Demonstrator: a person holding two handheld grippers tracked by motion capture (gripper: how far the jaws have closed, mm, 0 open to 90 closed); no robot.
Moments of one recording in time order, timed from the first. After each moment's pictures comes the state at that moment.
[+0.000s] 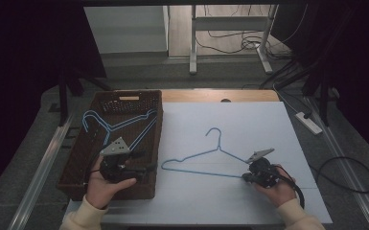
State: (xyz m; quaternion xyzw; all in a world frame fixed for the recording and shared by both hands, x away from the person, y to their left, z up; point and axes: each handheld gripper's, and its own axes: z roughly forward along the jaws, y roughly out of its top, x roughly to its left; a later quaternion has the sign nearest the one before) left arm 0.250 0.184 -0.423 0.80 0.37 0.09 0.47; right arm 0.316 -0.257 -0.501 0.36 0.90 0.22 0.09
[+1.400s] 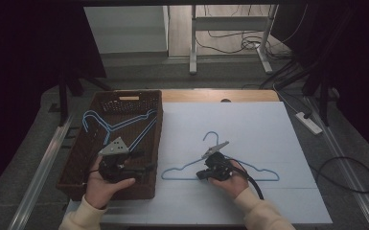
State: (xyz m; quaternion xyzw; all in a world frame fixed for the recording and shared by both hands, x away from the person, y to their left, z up) left arm 0.250 0.186 -0.423 0.80 0.38 0.09 0.47; right arm 0.332 -0.135 -0.514 0.29 0.91 0.31 -0.03
